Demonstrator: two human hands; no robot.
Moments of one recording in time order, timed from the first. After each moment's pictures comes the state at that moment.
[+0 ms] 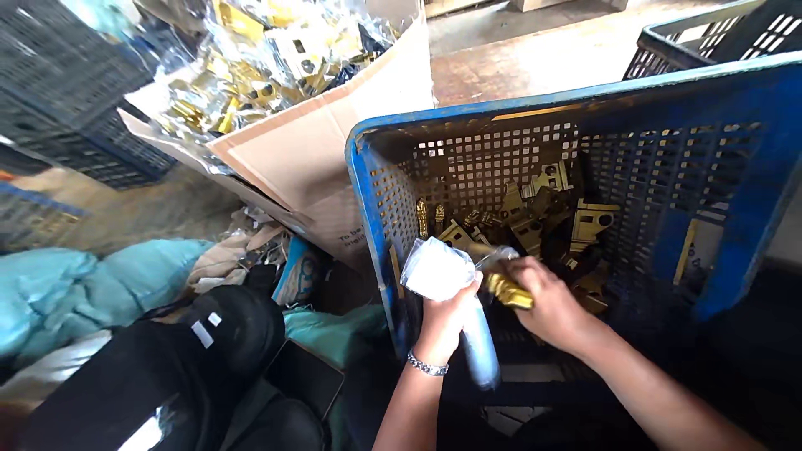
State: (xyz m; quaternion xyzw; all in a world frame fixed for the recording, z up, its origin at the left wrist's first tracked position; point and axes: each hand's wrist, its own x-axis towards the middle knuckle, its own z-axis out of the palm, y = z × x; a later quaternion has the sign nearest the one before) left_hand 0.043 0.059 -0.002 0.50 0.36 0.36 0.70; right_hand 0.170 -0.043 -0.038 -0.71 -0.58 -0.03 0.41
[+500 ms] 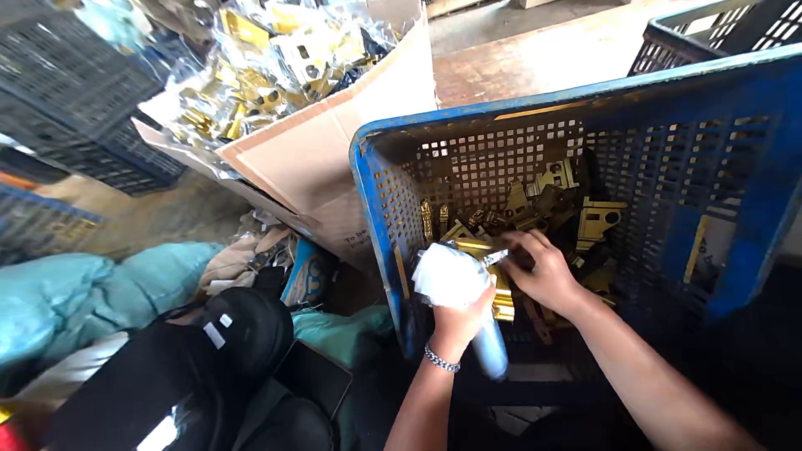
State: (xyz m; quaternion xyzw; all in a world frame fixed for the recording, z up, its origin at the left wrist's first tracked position) left_hand 0.049 0.065 -0.039 0.67 0.30 0.46 0.50; right_hand 0.189 -0.014 -0.031 -0.71 -0.50 0.05 0.49
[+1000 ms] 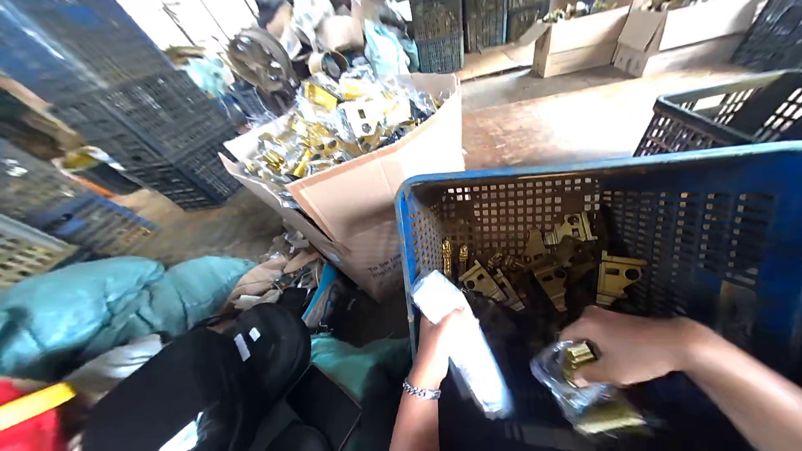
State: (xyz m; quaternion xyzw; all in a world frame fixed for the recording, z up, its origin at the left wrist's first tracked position) left_hand 0.020 0.095 0.005 0.49 0.42 0.34 0.68; right_hand 0.225 -0.048 0.074 -0.69 -0.59 0.41 0.07
